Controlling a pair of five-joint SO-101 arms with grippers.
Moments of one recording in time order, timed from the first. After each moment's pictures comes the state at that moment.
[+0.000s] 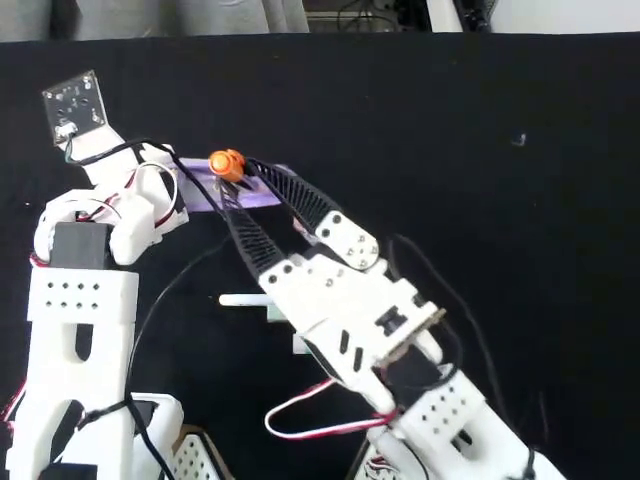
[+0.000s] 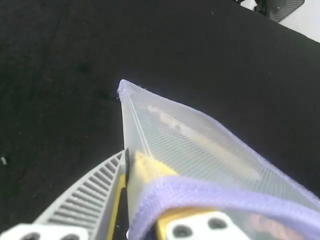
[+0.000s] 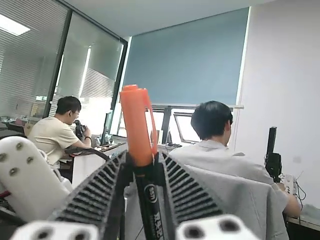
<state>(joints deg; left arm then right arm) -3.5 -39.5 25.5 65.3 21.0 -42.5 -67.9 71.1 -22.5 10.3</state>
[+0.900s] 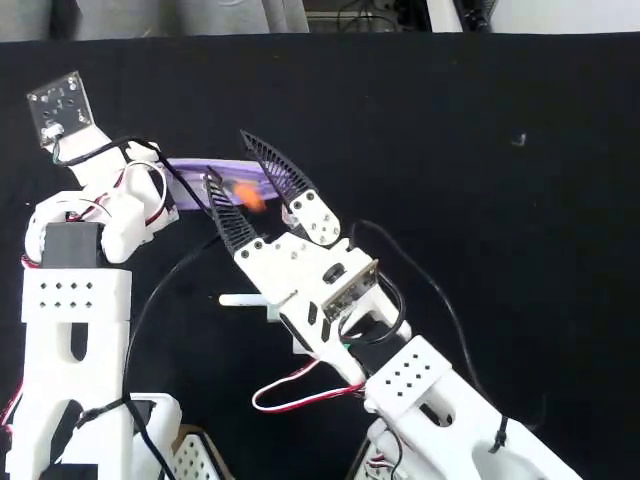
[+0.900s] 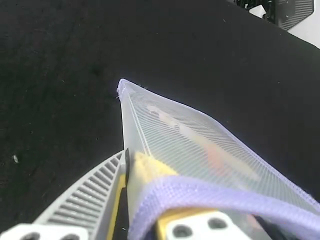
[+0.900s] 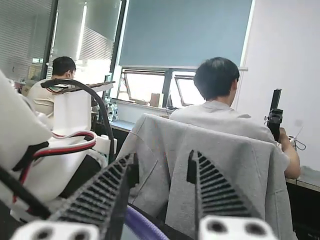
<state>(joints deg) -6.0 -39.5 25.5 65.3 21.0 -41.1 -52.3 72.6 -31.4 10.3</state>
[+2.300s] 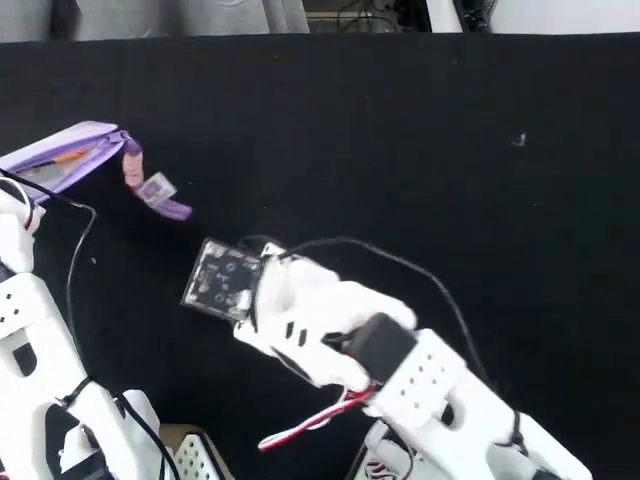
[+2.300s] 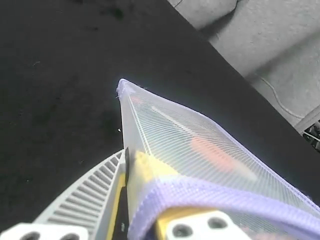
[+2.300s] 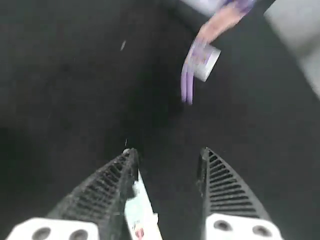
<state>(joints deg) -38.6 -39.4 34.2 45.1 21.1 -49.3 -49.5 48.3 53.1 26.9</state>
